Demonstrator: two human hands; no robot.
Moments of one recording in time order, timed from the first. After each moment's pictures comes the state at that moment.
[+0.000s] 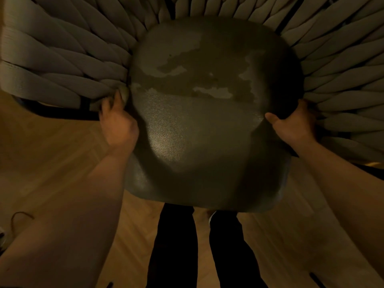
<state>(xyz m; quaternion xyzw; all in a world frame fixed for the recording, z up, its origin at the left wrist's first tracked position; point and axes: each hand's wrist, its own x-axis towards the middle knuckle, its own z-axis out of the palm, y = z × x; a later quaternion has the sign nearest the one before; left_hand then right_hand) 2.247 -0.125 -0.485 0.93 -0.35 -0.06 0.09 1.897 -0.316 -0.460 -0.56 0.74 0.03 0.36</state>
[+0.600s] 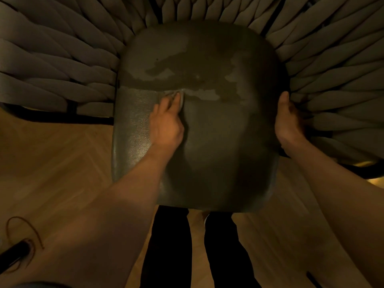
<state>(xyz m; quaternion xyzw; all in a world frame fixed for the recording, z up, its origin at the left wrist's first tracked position) 2.133 -0.185 -0.487 0.85 -0.49 -0.15 0.12 1.890 -0.324 -0.457 -0.47 0.77 -0.03 0.43</state>
